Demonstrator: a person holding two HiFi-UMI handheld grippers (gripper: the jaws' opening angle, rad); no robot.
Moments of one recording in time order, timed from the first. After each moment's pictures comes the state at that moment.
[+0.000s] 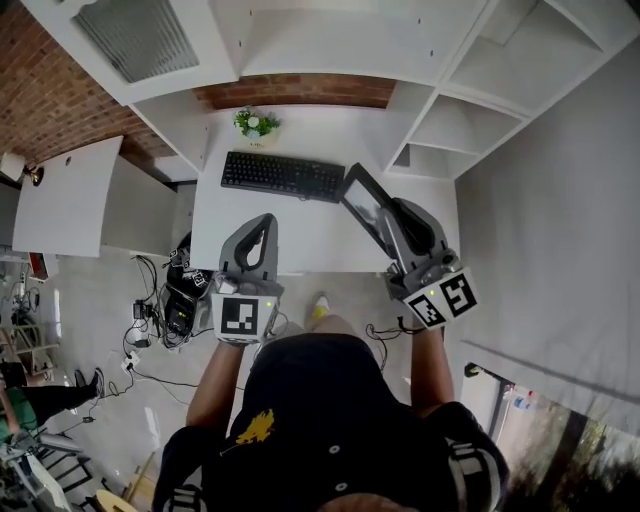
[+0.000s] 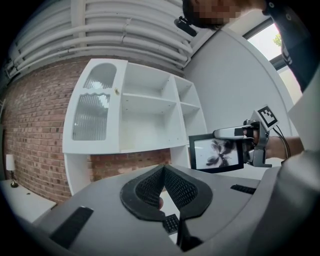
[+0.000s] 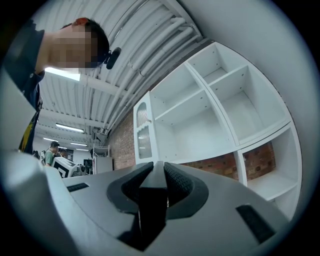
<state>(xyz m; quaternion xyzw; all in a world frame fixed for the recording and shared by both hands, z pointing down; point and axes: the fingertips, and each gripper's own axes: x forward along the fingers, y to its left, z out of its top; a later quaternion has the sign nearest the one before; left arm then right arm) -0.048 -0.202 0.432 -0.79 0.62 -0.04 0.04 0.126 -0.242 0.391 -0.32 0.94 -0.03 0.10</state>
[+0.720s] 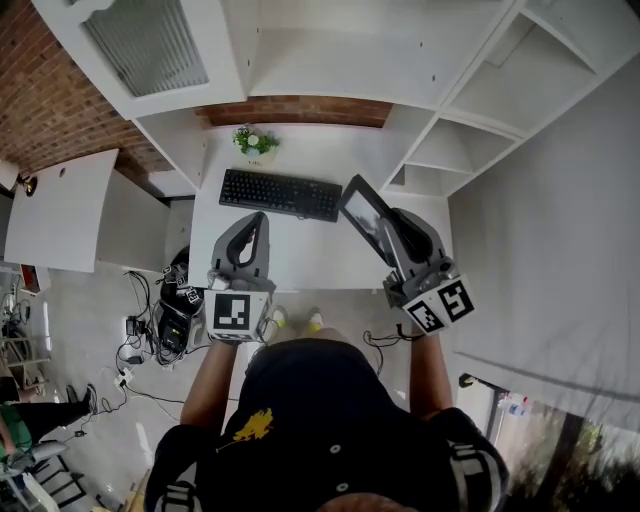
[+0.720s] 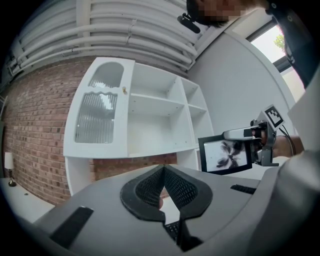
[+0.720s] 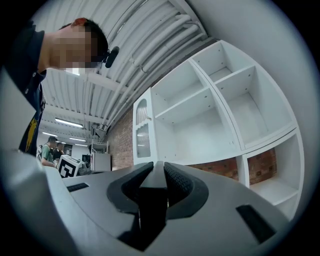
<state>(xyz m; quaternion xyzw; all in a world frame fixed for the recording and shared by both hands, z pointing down) -0.093 -0.232 0.426 -0.79 0.61 -0.04 0.06 0.100 -0.258 0.381 -0.33 0.94 -0.01 0.09</state>
